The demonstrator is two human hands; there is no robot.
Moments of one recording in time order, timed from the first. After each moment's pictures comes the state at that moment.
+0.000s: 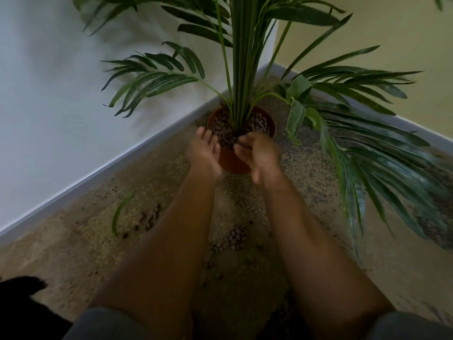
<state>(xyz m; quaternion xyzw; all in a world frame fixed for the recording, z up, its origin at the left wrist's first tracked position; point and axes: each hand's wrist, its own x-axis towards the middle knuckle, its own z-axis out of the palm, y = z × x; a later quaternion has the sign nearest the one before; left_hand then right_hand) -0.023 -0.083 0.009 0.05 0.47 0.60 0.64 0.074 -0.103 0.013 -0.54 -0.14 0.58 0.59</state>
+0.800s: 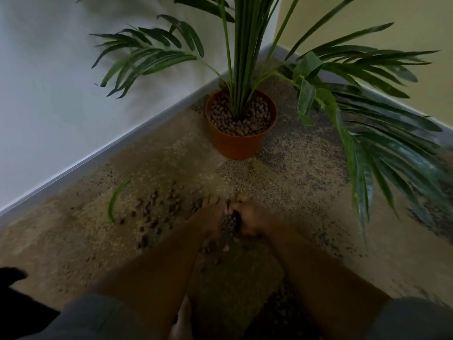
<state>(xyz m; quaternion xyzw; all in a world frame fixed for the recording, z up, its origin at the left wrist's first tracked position) -0.068 -0.175 -0.140 0.77 0.53 -0.15 0.33 0.092 -0.195 -0.141 -0.59 -0.74 0.33 -0.06</state>
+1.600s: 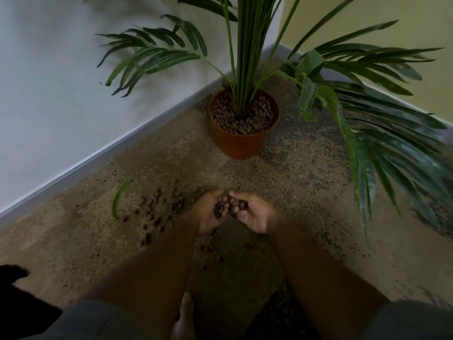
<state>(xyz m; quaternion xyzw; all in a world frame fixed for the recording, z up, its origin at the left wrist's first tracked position) -0.058 -0.175 -0.107 0.15 0.57 0.22 0.77 0.080 -0.188 -0.122 -0.50 -0.07 0.79 0.35</state>
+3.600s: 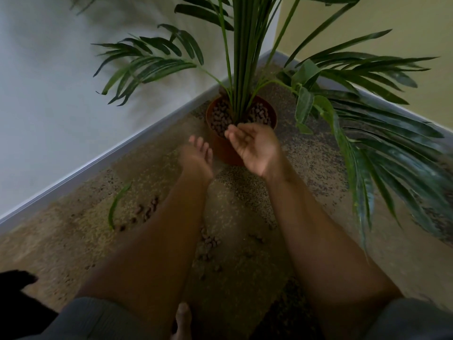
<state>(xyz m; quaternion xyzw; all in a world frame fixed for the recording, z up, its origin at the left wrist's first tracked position) -0.045 -0.079 -0.039 0.03 0.49 0.57 0.66 0.082 -0.098 0.002 -0.40 -0.06 0.70 0.59</state>
